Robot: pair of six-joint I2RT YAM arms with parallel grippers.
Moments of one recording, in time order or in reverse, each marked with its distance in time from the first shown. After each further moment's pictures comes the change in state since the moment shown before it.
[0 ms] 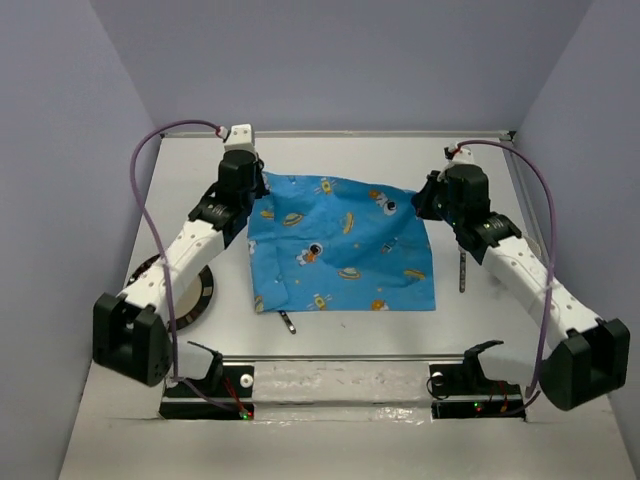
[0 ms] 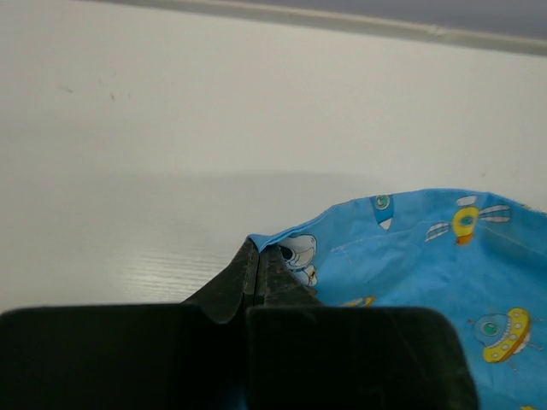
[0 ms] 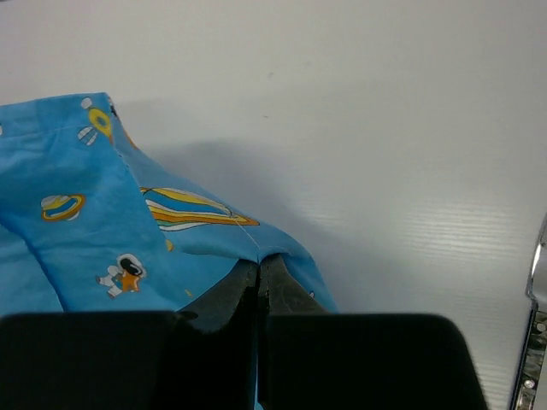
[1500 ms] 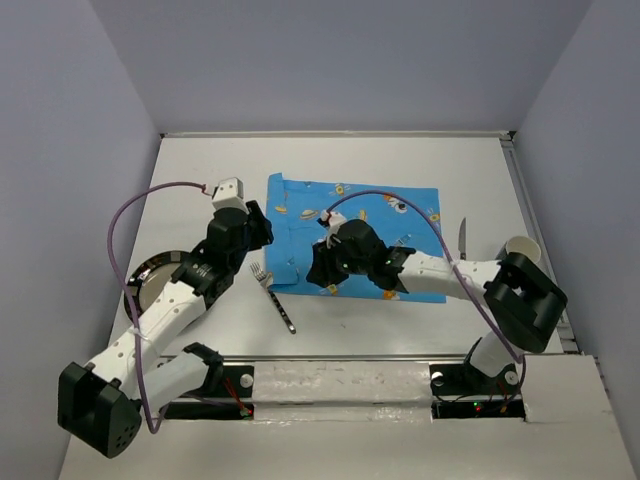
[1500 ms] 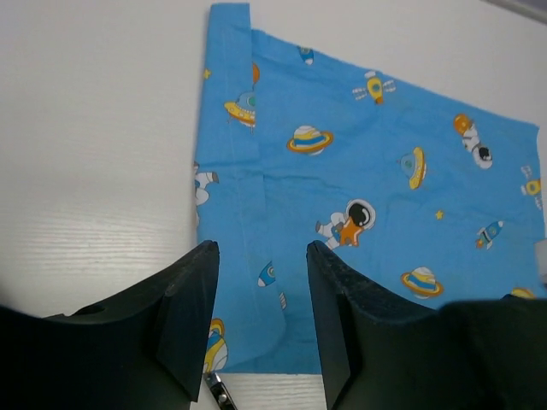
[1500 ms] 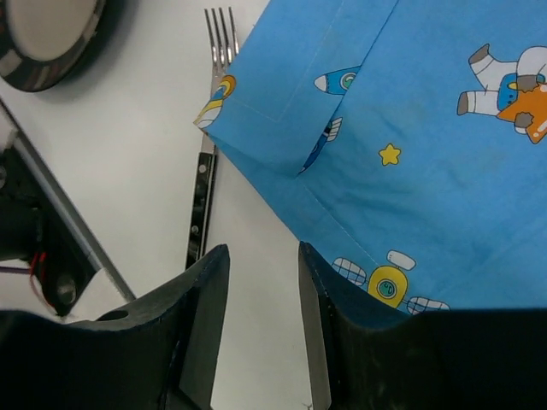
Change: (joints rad) left arm -0.100 -0.362 -0.393 -0.043 0.041 -0.248; right arm 0.546 0.425 -0.100 0.357 -0.256 0.055
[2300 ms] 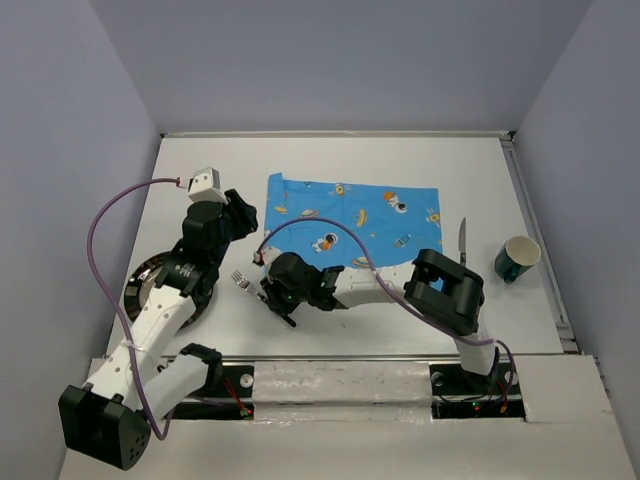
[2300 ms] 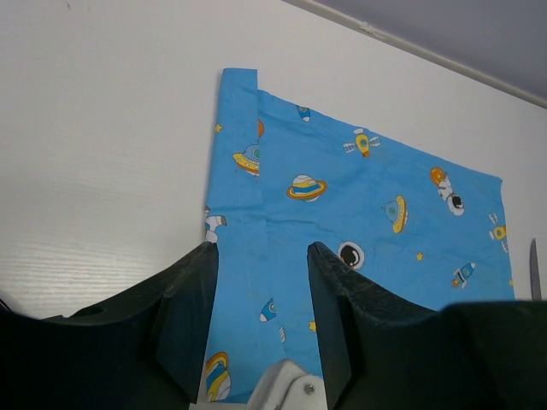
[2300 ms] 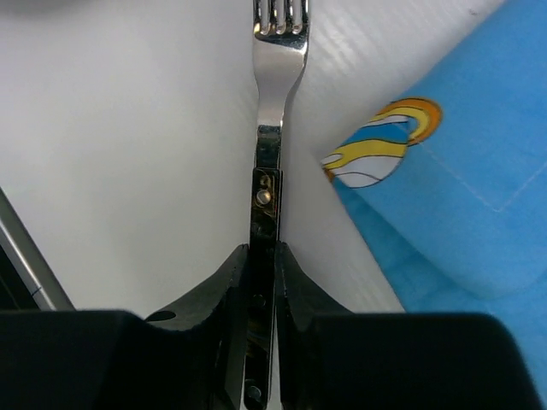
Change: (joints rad) left arm 0.154 -0.062 0.034 0.032 0.111 0.026; right arm 0.264 0.425 0.341 -0.056 0.137 -0.122
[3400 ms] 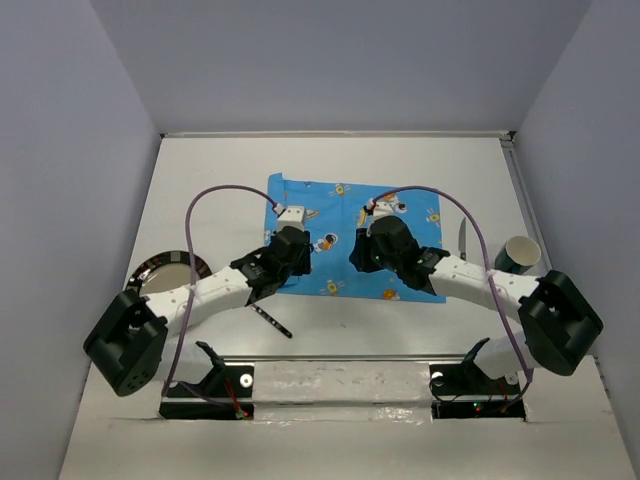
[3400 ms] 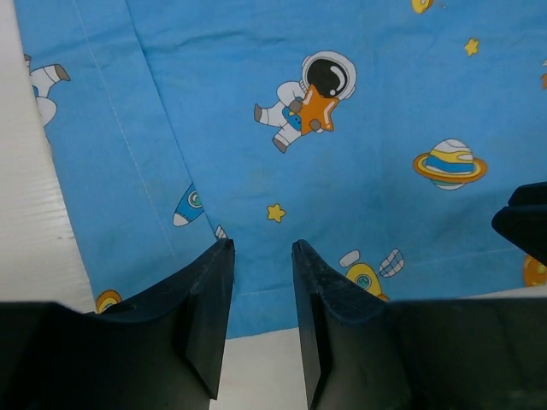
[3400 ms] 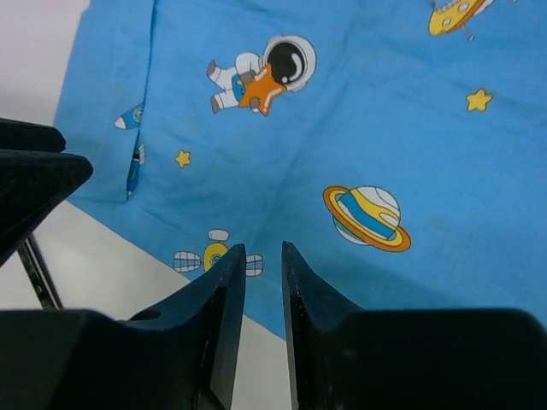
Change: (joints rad) left arm -0.440 0.364 -0.073 0.085 -0.156 -0.028; right arm -0.388 -0.627 -0.481 -0.027 0.126 0.133
